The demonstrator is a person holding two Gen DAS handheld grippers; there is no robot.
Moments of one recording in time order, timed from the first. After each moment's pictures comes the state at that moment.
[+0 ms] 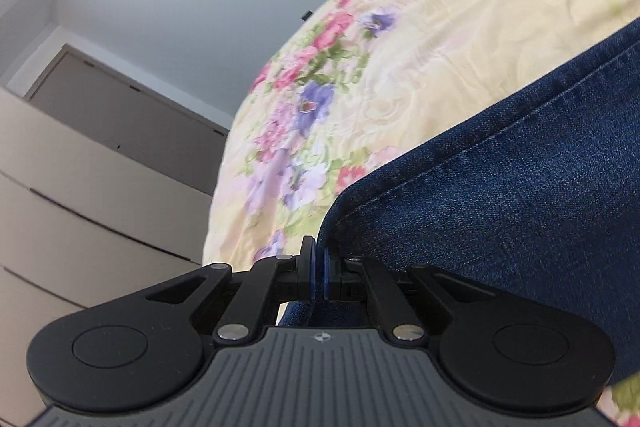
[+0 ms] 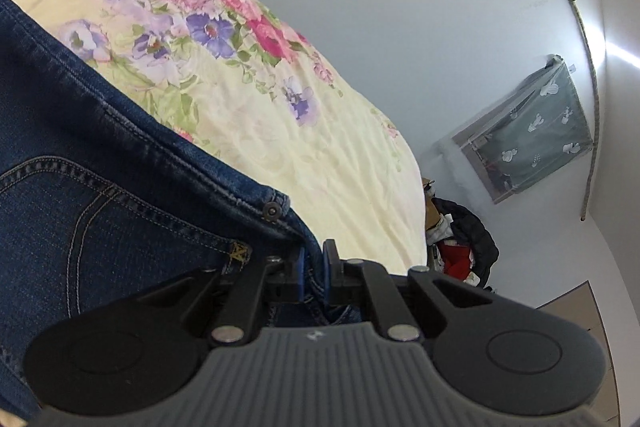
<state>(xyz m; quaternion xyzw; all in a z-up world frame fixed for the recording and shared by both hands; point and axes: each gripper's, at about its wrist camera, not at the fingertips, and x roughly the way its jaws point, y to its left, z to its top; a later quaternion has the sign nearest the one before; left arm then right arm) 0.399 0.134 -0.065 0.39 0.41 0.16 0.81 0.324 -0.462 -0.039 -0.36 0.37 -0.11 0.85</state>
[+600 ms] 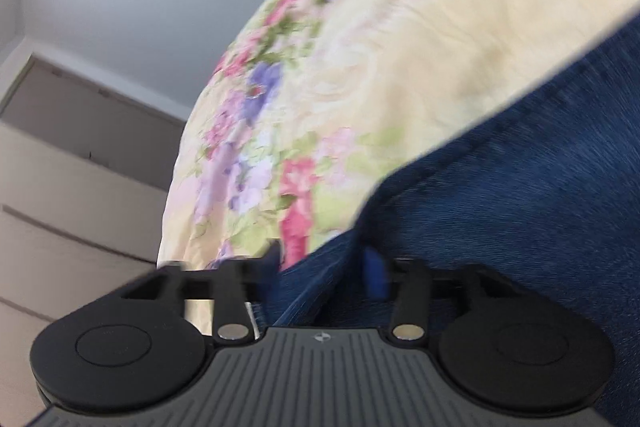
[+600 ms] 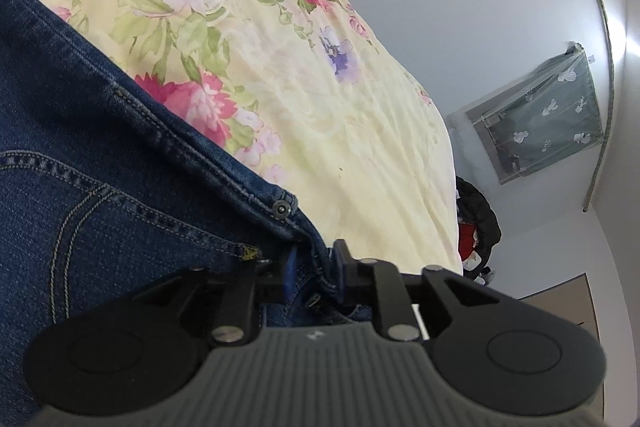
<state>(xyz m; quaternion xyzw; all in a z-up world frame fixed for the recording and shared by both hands) 0.436 0.163 -0.113 0.38 0.43 0.14 0.81 0.358 -0.457 -0.108 -0.37 0.42 -0.13 0.82</state>
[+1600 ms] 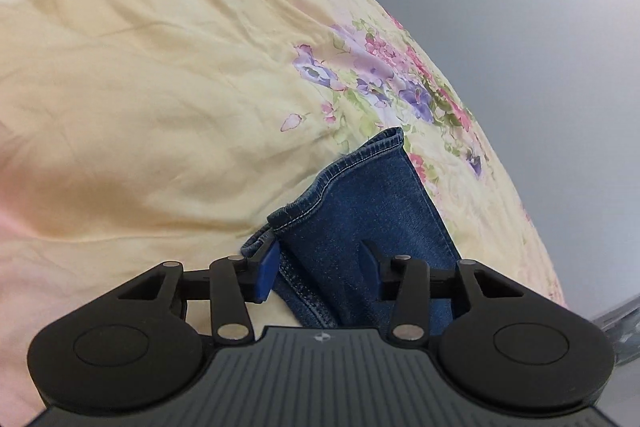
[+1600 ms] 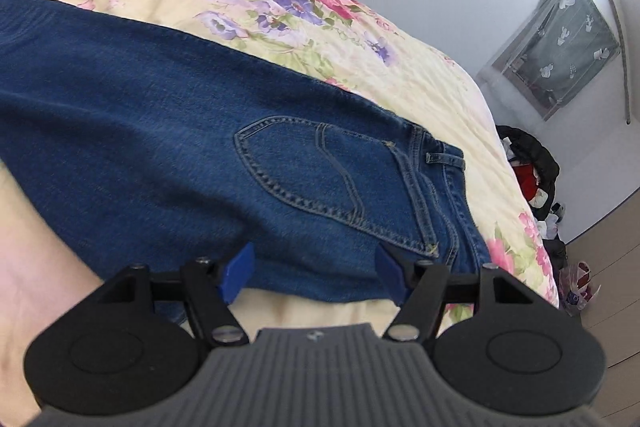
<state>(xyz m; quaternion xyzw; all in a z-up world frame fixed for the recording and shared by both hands) 0.264 0.387 -0.099 -0.42 0.32 0.14 0.84 0.174 -0.352 -0.068 -0.21 0.43 -0.09 0.88</state>
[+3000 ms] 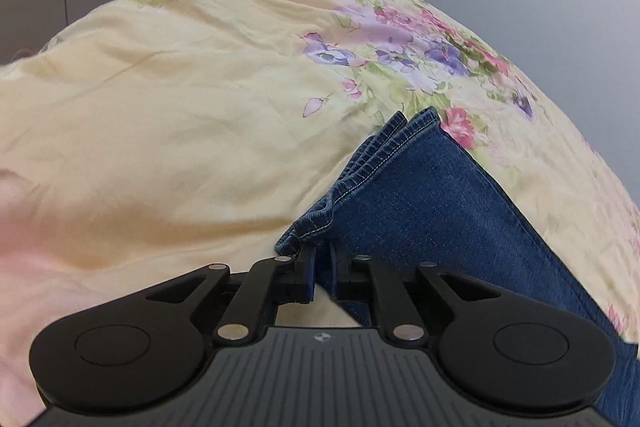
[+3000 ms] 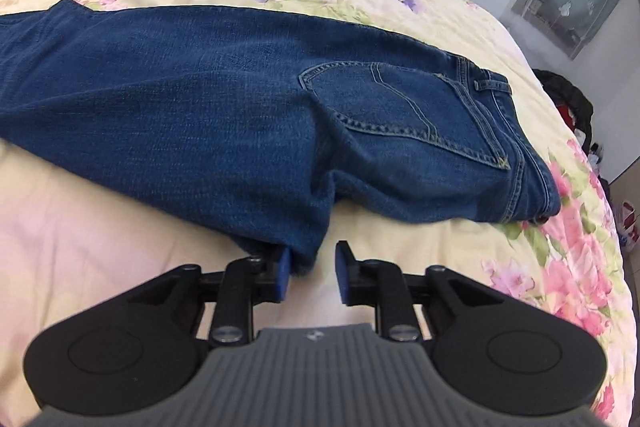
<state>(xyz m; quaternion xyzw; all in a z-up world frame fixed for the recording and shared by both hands) 0.276 0.358 -0.096 -0.24 0.39 0.19 0.87 0.148 -0.340 -0.092 -0.11 0.47 -0.08 0.87</state>
